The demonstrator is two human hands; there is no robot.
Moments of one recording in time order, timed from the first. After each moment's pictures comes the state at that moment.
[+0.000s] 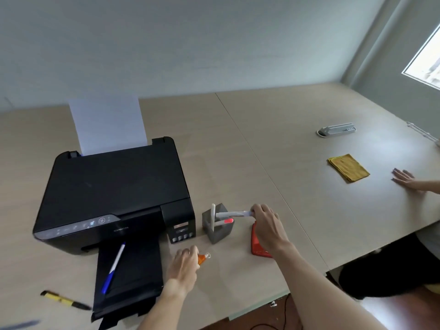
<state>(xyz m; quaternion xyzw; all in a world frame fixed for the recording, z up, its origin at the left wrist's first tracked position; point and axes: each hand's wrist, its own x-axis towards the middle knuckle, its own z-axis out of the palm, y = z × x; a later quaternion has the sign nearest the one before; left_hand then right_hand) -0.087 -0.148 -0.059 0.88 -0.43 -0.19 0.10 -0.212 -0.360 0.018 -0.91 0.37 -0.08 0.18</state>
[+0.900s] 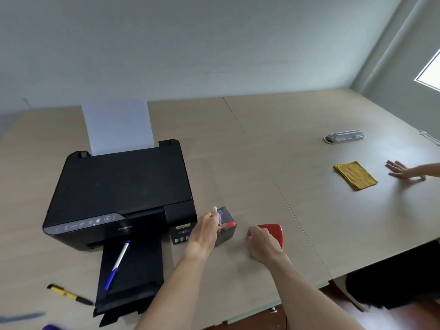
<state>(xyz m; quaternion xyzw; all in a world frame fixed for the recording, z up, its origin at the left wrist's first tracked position) -0.067 -0.238 -0.014 0.86 -0.43 -0.14 0.22 -0.212 -0.342 0.012 -0.86 0.42 0.09 0.25</state>
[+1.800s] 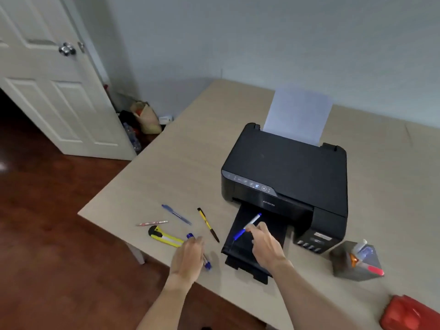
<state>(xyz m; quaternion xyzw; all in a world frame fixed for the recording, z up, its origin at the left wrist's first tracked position) -0.054 0.126 -0.050 0.98 -0.07 -0.08 0.16 -0.046 -0.100 -0.026 -0.96 0.03 0.13 0.23</state>
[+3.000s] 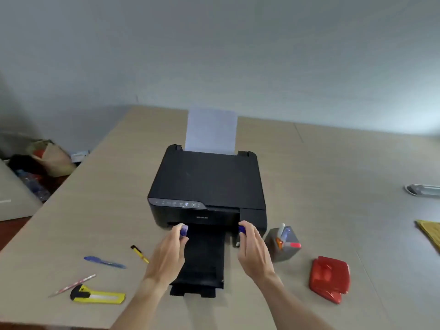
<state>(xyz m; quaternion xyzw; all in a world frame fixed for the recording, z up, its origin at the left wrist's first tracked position) -0.011 0.030 0.010 0.91 -0.24 0.02 0.35 -0.103 -0.184 0.018 -0.91 0.15 -0.20 0.32</state>
